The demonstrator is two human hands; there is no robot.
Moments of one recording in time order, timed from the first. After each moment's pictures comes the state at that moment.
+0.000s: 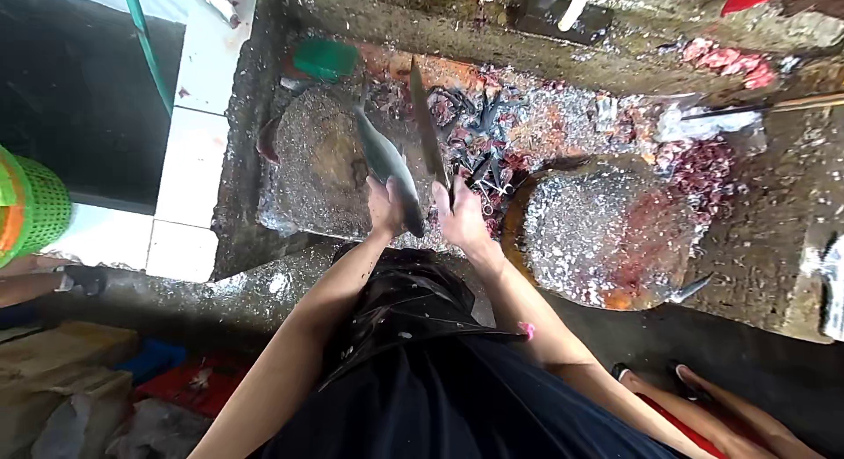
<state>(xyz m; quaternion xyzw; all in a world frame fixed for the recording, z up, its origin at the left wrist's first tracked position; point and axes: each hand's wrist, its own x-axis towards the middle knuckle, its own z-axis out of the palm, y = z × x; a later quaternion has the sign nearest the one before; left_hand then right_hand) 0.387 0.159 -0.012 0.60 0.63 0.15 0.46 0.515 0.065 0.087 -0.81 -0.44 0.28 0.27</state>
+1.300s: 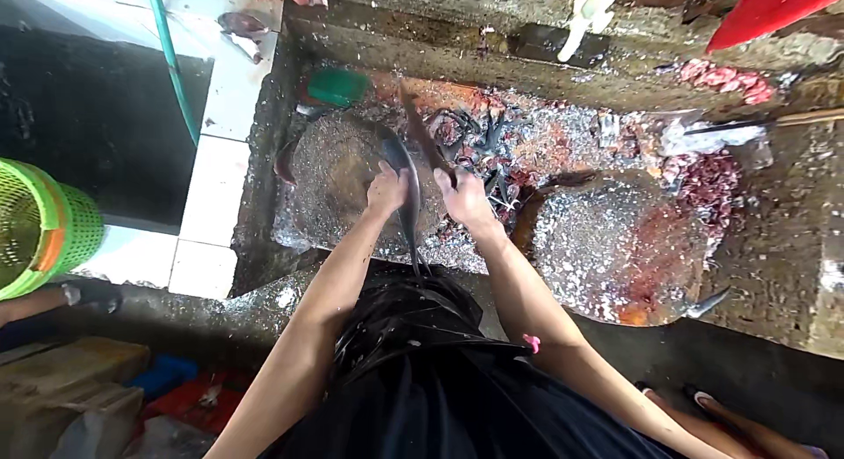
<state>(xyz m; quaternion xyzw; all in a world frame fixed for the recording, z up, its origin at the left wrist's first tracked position) 0.400 0.251 0.025 0.71 0.58 -0.06 0.40 0.540 0.134 0.092 -0.83 -0.41 0.30 0.23</state>
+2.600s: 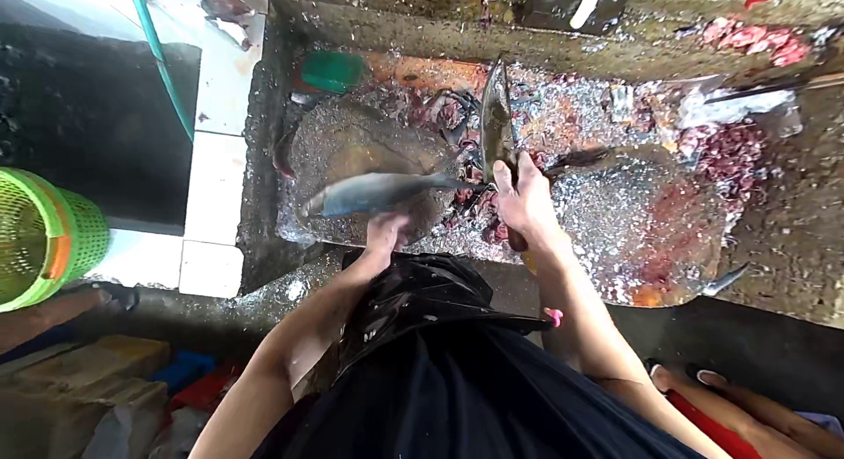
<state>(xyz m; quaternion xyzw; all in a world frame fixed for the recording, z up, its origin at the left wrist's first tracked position) 0.322 0.146 0.040 0.39 0.58 0.15 0.70 0.569 0.048 0.128 -0.87 -0.32 0.29 0.23</state>
